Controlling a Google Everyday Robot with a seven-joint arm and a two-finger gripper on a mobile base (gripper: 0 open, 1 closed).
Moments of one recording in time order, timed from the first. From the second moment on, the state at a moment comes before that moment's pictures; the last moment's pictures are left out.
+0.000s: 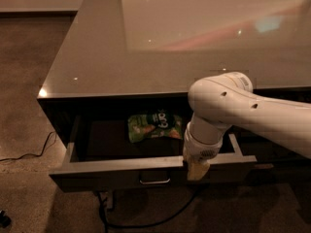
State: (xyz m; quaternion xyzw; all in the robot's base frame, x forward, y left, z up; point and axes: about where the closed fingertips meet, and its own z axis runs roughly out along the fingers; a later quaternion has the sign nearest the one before) arm 0.428 -0.110 0.679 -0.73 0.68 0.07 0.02
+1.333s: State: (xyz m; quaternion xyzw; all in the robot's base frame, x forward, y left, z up) arm 0.430 -0.106 0.655 -0.74 0.67 0.07 0.00
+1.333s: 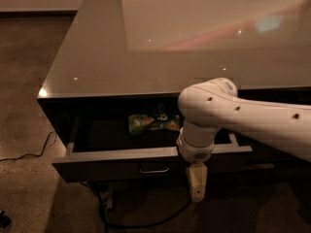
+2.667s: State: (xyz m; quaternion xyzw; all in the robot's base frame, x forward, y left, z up) arm 0.432 -0.096 0.628 -0.76 0.65 0.08 -0.04
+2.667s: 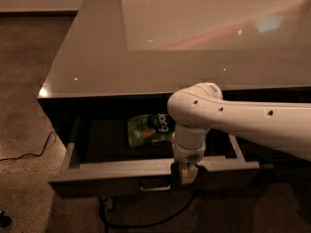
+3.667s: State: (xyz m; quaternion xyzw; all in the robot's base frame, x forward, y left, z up) arm 0.423 -0.101 0.636 -0.75 0.65 0.07 -0.07
